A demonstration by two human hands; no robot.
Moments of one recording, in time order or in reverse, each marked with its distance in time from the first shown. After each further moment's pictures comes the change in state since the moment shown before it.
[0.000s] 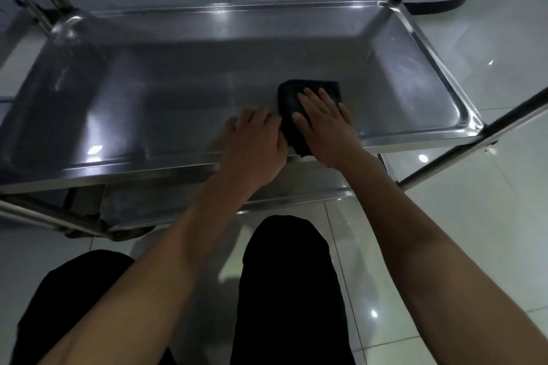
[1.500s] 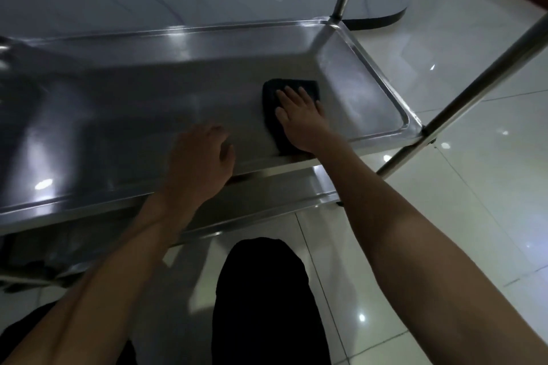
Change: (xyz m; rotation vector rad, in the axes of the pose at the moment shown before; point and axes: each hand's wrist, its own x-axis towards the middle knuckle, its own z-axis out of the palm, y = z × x) left_hand 0.014 -0.010 -0.001 -0.137 0.083 0.019; right_hand 0.040 0.053 -0.021 -0.024 -0.036 0.125
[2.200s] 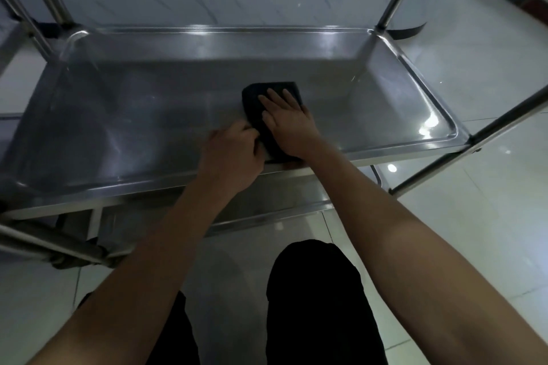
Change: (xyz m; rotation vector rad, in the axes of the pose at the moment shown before) left_hand -0.024 -0.069 -0.038 -0.013 -0.047 0.009; right_hand 0.009 -0.141 0.047 -0.052 0.018 -0.170
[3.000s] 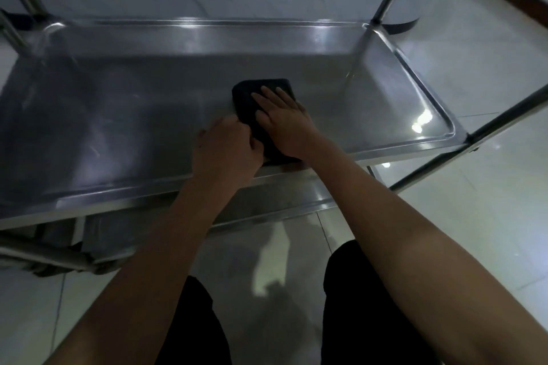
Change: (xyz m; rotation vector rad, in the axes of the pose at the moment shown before) left_hand 0.015 0.015 -0.002 0.049 -0.022 -0.117; right_hand 0.000 0.011 -0.006 -0.041 -0.030 -0.045
